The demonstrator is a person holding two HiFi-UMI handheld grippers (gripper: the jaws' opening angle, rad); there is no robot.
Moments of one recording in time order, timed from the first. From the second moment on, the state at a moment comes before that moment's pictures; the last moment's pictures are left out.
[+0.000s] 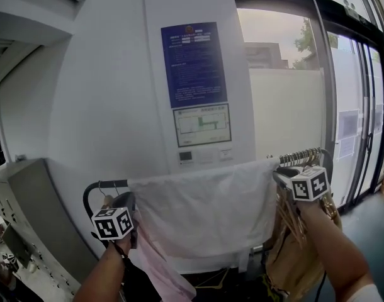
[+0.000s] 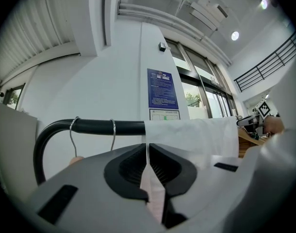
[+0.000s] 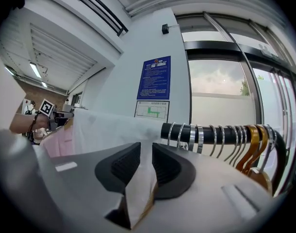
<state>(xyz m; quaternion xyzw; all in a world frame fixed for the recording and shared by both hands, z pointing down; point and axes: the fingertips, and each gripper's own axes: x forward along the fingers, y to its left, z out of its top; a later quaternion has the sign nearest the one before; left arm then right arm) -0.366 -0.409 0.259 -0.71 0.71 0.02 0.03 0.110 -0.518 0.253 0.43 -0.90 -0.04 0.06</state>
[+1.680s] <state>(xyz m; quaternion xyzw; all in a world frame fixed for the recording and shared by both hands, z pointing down) -0.379 -0.411 0.206 -0.74 0.67 0.07 0.01 0.094 -0.510 0.214 0.47 -0.88 -0.09 0.07</state>
